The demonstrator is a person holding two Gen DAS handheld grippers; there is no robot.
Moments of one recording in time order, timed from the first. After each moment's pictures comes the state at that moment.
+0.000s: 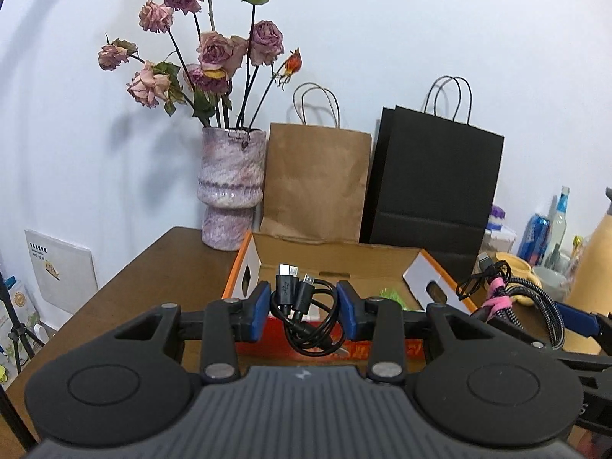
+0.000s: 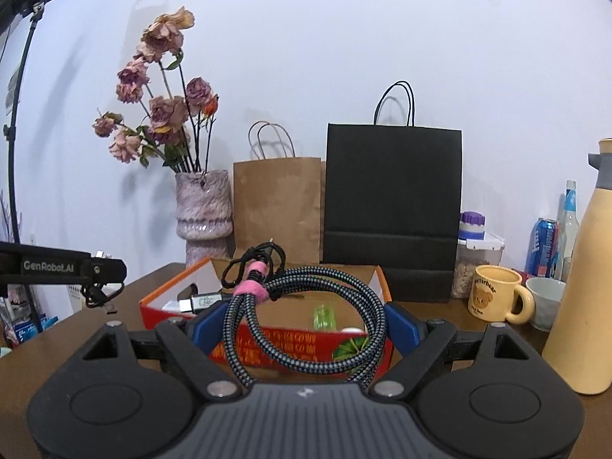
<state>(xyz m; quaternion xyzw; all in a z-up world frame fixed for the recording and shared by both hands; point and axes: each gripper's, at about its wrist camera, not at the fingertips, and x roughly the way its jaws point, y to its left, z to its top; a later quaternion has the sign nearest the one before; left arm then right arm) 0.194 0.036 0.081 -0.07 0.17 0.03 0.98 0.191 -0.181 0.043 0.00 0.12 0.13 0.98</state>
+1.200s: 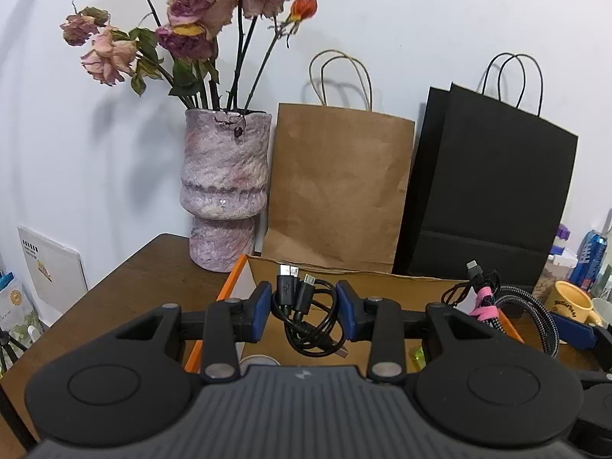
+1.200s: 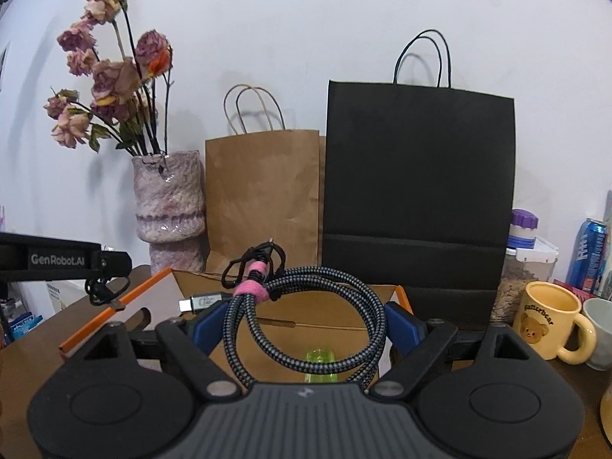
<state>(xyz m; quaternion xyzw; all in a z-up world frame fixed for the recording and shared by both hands) 0.349 0.038 0.065 -0.08 0.19 0.07 0.98 0.358 -0.151 0.030 -0.01 0.15 0.13 0.98</state>
